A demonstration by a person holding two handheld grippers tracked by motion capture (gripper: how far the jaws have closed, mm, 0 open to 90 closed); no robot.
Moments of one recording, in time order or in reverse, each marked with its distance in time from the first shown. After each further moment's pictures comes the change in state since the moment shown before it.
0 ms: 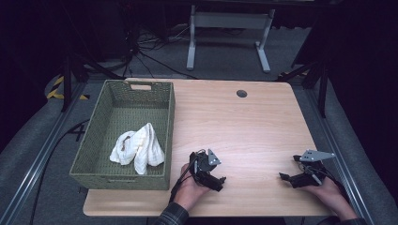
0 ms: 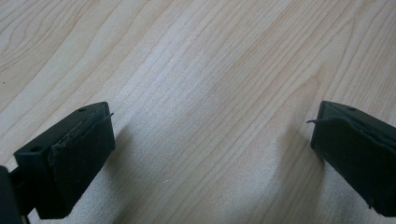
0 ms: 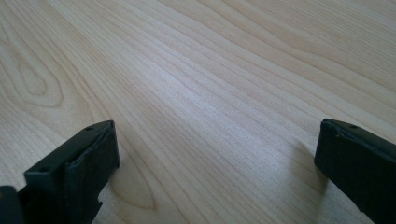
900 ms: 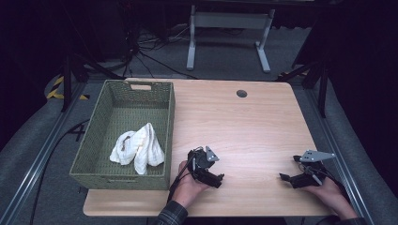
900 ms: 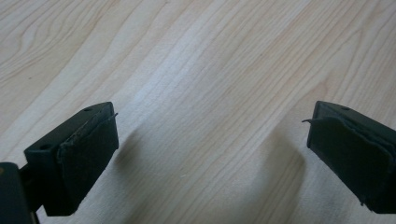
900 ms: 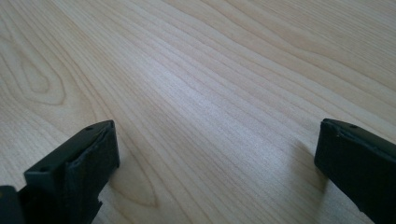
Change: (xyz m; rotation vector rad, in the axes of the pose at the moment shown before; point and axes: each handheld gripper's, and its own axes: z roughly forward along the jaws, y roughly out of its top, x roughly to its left) left arm 0.007 0.004 -0.008 0.018 0.022 -0.031; right arm 0.000 -0.001 -0.001 0.003 0.005 -0.007
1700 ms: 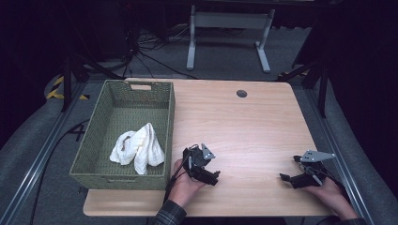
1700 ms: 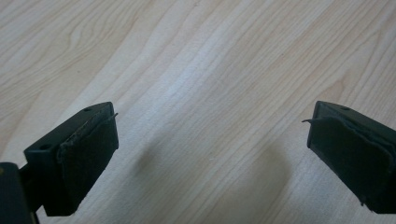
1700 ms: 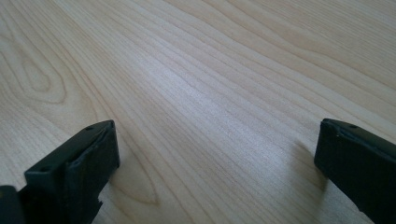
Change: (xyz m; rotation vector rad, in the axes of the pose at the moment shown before) left arm 0.007 0.001 -0.016 -0.004 0.055 -0.018; right arm 0.000 -0.001 -0.001 0.000 0.001 0.000
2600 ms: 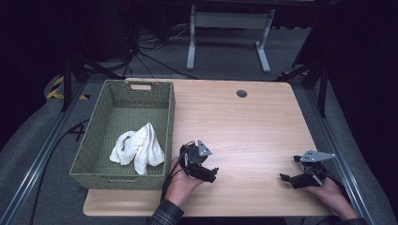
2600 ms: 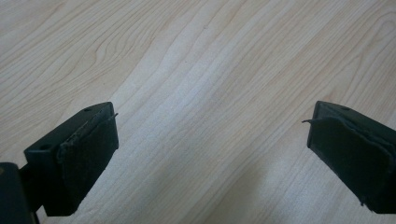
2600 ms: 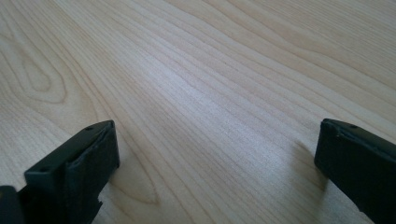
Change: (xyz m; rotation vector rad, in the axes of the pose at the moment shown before) left arm 0.007 0.006 -0.016 -0.035 -0.010 -0.003; right arm 0.000 0.000 0.000 0.000 0.001 -0.001
